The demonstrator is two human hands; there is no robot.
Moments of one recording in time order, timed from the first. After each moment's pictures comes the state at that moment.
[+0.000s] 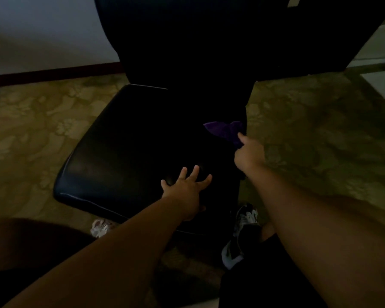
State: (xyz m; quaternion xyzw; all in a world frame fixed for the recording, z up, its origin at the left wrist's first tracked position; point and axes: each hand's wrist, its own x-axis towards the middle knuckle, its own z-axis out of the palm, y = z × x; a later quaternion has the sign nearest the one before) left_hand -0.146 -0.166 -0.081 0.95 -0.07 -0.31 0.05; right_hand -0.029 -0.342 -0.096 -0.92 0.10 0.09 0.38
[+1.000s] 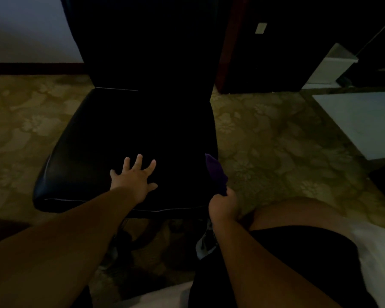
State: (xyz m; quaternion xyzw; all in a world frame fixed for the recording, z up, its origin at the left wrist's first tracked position) left_hand -0.177 -0.097 -0.094 0.98 -0.01 -0.19 0.04; right_hand -0.196 -0.339 -0.102 -0.77 0.33 0.07 0.54
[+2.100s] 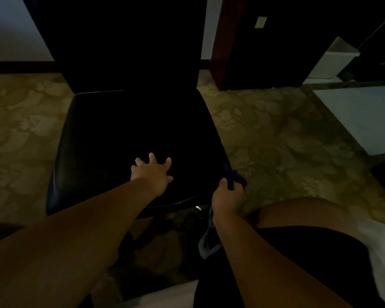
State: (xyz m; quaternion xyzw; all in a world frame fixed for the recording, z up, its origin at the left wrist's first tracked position) left_hand -0.159 -0.144 -0.078 0.97 -0.03 -0.23 -0.05; right_hand -0.175 -0.339 -0.119 -0.72 0.38 -0.01 0.58
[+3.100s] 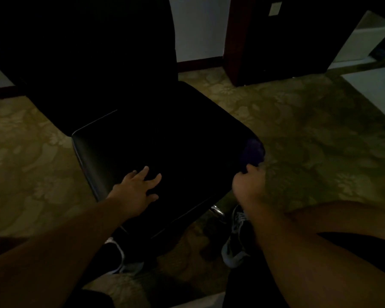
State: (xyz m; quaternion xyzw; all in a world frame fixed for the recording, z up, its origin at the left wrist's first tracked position) left_hand -0.171 -0.048 -0.090 0.97 -0.05 -0.25 0.03; right_hand -0.120 -0.356 -0.117 -0.88 0.23 0.04 0.41
